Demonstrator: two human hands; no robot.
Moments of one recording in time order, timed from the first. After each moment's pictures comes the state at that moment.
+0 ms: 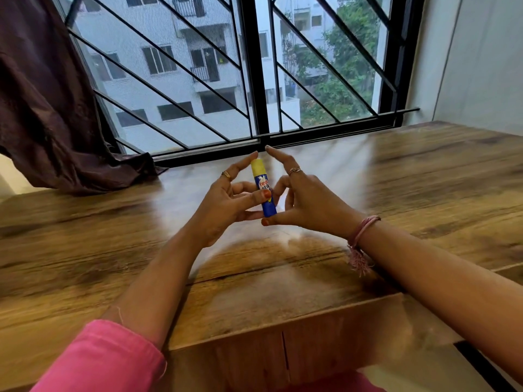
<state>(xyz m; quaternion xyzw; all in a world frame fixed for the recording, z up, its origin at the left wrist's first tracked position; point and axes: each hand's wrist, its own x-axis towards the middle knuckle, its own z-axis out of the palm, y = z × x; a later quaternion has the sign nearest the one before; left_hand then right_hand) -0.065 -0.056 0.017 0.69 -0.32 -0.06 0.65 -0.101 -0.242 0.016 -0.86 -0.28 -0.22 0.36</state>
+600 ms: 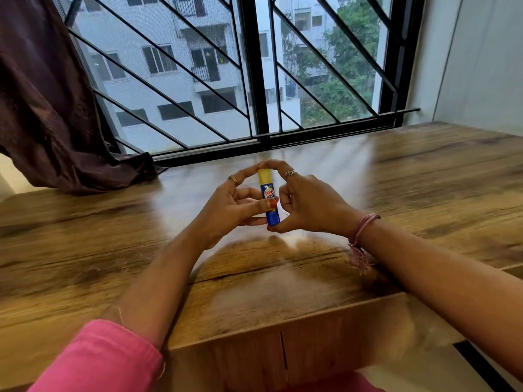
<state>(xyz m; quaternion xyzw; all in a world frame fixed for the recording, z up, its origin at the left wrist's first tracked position) -0.070 -0.060 0.015 0.71 -0.32 -0.08 0.62 -0.102 -0.245 0.017 -0.90 -0.26 -0.22 0.26</state>
